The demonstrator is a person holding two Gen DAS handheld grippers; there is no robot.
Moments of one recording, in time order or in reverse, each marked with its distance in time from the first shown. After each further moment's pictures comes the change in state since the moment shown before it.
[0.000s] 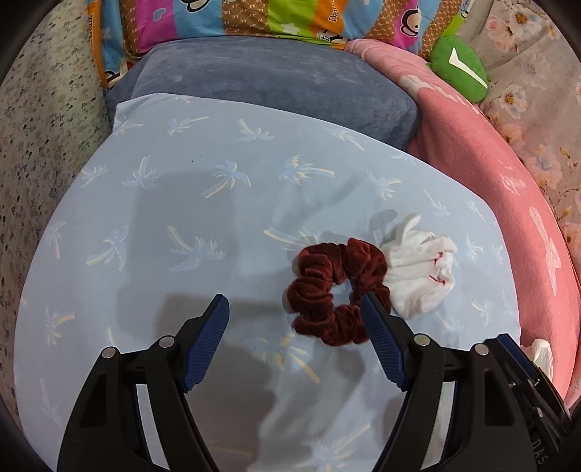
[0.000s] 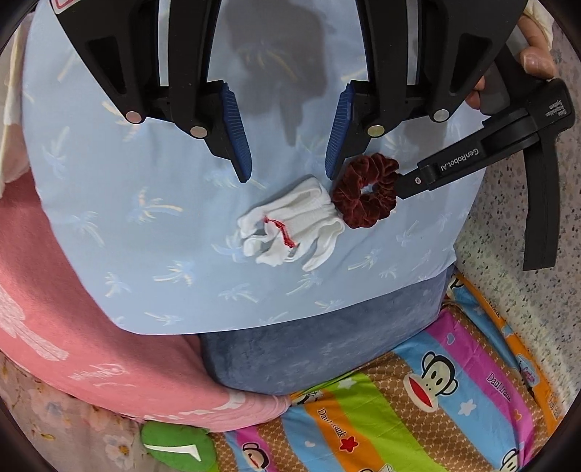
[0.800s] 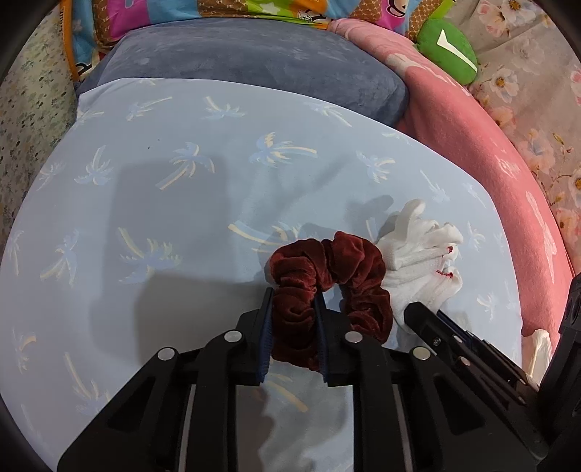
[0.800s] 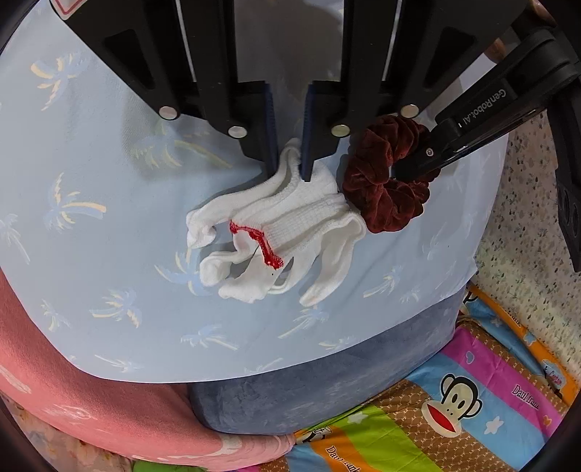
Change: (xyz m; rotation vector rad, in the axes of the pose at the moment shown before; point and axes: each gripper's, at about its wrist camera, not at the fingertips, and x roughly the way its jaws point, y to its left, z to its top) left arm 0.027 -0.009 0.001 0.042 0.059 -0.064; right arm 0.077 0.003 0.007 0.043 0.114 0.021
